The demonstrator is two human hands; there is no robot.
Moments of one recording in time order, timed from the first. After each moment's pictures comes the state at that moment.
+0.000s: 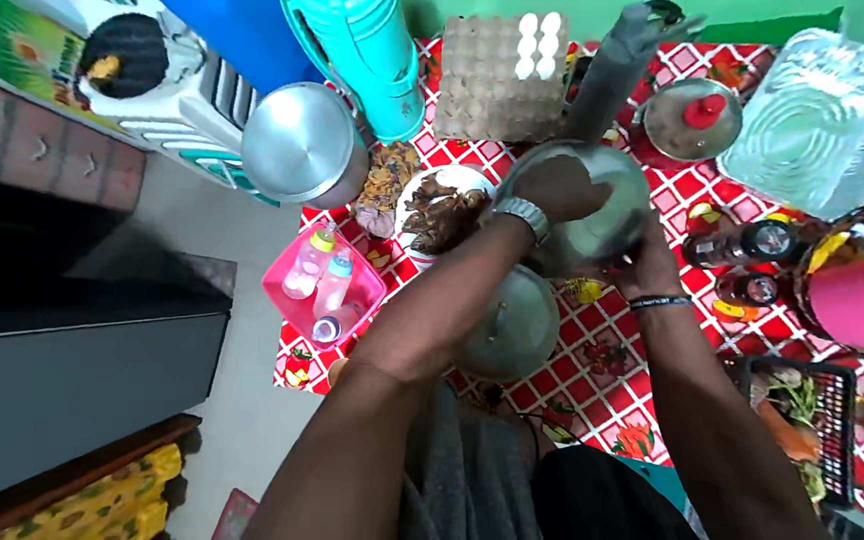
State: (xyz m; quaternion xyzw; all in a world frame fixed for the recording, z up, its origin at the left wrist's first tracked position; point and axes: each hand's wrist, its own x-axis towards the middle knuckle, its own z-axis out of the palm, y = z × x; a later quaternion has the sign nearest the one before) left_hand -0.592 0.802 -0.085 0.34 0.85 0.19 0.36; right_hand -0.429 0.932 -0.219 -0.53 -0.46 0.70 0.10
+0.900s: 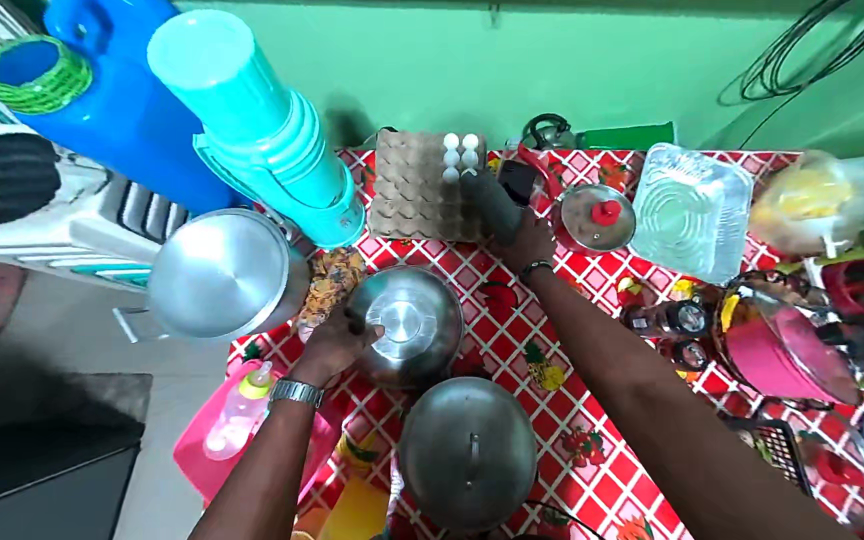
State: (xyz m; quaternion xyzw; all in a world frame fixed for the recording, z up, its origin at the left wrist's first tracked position) left_hand -0.710 0.635 -0.210 0.10 0.89 0.18 0.41; right_hand -0.641 1.009 -0.278 -0.45 -0.87 0.20 -0.04
